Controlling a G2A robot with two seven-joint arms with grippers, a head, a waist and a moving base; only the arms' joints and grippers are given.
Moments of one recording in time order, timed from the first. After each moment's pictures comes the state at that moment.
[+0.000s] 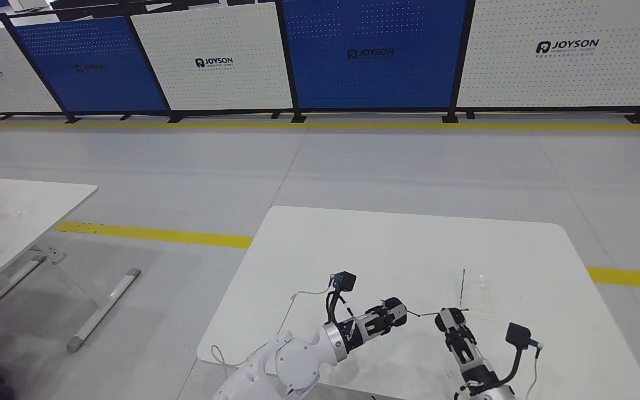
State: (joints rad) left arm 1.43 -1.21 -0.97 -1.64 0.18 -0.22 -0.27; right arm -1.74 -1.17 1.20 -1.76 -0.31 -0.25 -0.08
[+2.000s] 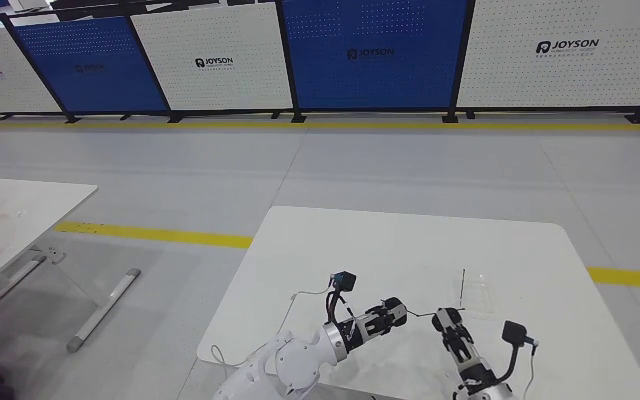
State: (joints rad) left arm 1.43 -1.21 -0.97 -1.64 0.18 -0.22 -0.27; right arm -1.74 -1.19 1.22 -1.75 -0.32 -0.26 -0.02
